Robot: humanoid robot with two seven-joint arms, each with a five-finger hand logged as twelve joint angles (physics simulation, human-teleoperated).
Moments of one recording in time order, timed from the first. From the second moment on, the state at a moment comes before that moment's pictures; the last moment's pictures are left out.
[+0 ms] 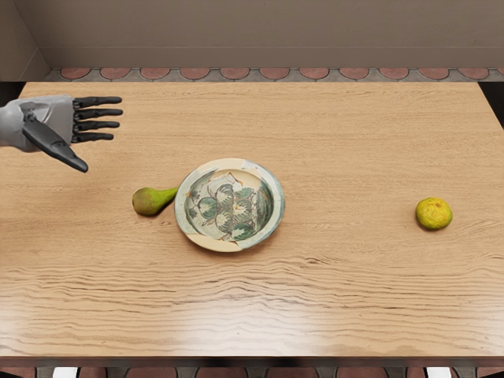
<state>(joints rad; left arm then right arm) -1.16 0.96 -0.09 -1.15 -0.02 -0.61 0.13 -0.05 0.00 0.23 0.21 0.07 0.02 -0.13</state>
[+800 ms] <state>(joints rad) -1.18 0.96 -0.07 -1.19 0.08 -0.61 0.13 -0.05 0.00 0.22 0.21 0.07 0.02 -0.13</state>
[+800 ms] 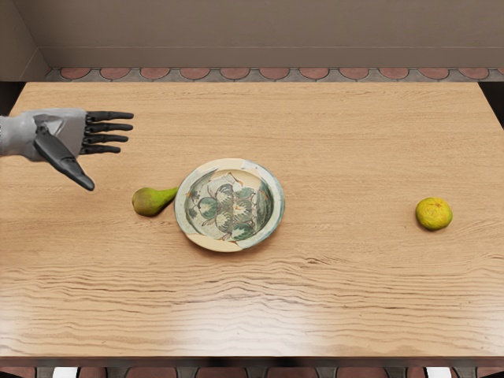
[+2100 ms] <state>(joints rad) -1.21 0.78 -0.14 -1.28 0.83 -0.57 0.43 -0.05 0.00 0.22 0.21 0.07 0.02 -0.13</state>
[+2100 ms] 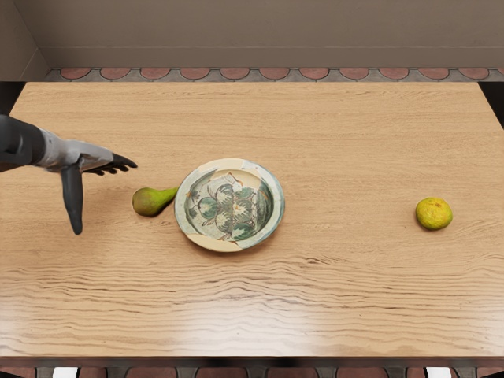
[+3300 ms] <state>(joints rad) -1.19 0.62 -0.12 -1.41 0.94 -0.17 0.61 -0.05 0.00 0.22 0.21 0.07 0.02 -0.13</state>
